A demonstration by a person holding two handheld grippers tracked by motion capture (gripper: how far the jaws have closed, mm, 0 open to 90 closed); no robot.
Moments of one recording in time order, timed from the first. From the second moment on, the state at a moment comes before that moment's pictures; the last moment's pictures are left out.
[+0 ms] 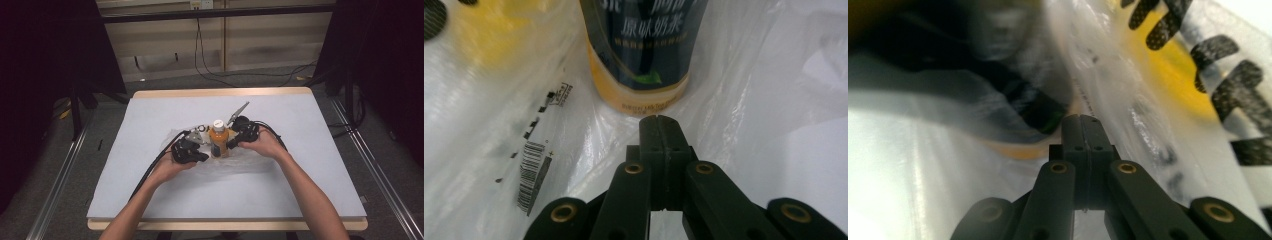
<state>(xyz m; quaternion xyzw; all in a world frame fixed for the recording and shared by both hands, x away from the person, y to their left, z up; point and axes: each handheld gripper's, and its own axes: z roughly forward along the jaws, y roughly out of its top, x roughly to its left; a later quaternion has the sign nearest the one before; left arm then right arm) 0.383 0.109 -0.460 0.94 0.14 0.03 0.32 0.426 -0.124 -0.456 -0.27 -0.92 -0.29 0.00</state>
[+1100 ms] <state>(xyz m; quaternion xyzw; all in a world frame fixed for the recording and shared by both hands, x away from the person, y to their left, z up) 0.321 0.100 -0.466 0.95 0.06 0.01 0.31 0.486 -0.105 -0.472 -0.37 -0.88 -0.30 -0.02</state>
